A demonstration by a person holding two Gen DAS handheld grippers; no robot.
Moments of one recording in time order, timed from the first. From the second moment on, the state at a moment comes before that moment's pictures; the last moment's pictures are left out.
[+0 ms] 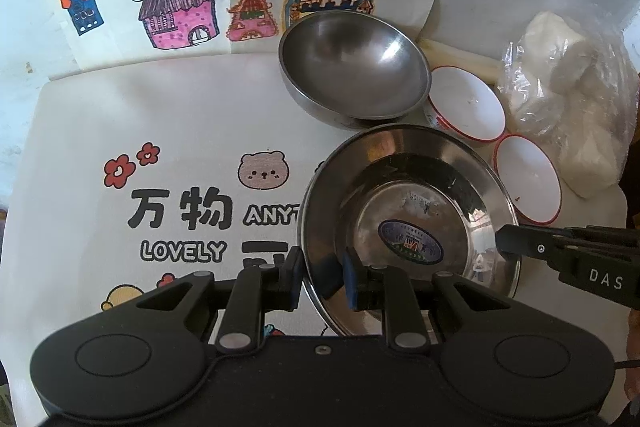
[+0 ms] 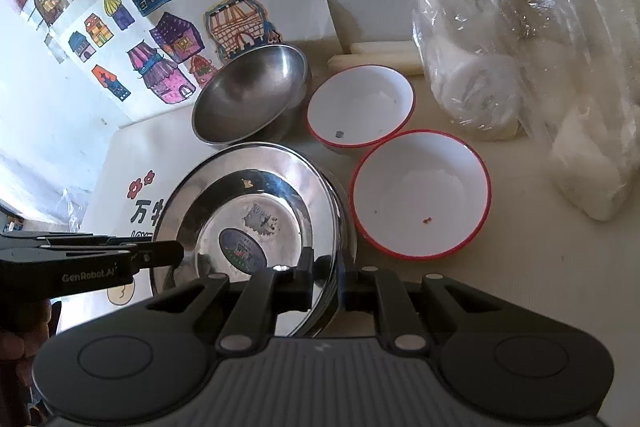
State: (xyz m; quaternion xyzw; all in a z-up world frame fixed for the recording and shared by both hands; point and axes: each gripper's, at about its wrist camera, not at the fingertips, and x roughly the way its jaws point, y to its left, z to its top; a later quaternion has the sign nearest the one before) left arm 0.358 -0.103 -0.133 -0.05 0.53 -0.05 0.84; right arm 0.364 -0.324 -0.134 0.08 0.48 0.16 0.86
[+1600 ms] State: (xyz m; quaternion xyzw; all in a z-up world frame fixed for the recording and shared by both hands) left arm 0.360 -0.101 -0.135 -0.08 0.53 -0.04 0.84; right arm 0.365 -0.312 -0.129 0.06 0.46 0.14 0.87
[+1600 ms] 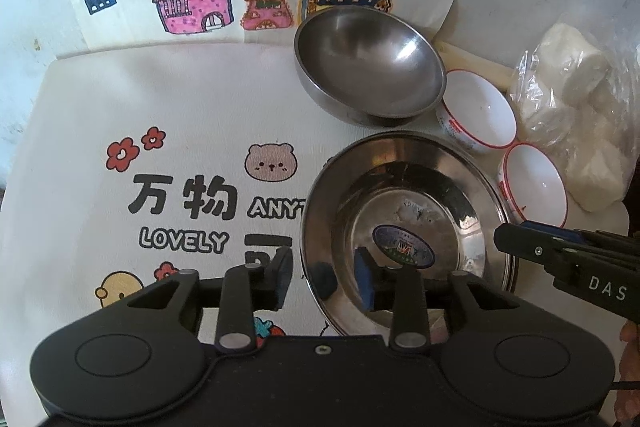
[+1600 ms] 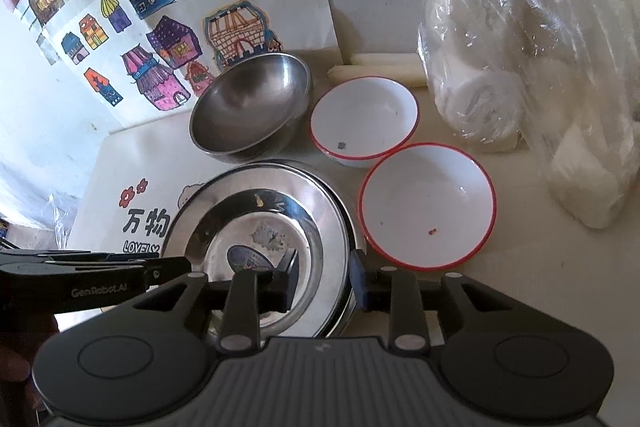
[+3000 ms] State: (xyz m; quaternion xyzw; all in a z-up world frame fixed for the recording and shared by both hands) left arm 0.389 -0.077 -0.119 -0.11 0.51 0.03 0.85; right arm 0.374 -0.314 -0.106 0.04 0.41 0.16 0.90
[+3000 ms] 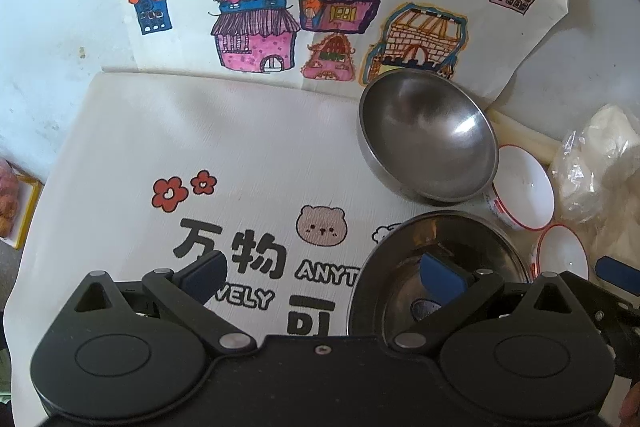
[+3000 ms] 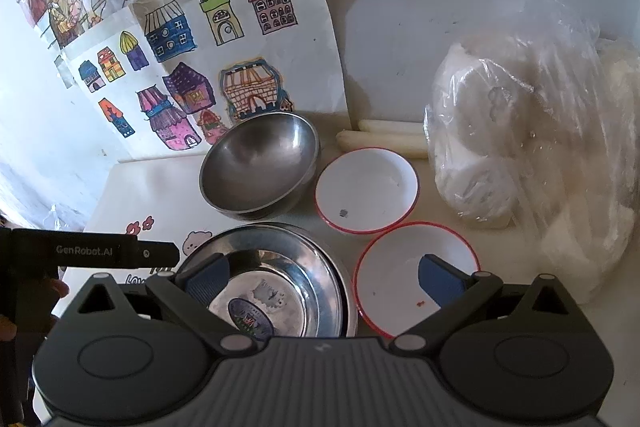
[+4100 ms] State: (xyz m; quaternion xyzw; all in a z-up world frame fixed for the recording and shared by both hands) left arm 0.461 -0.074 -0.133 -0.11 0.49 0.06 0.86; right arm 0.461 -0.264 -0.111 -0.10 0.37 0.20 0.90
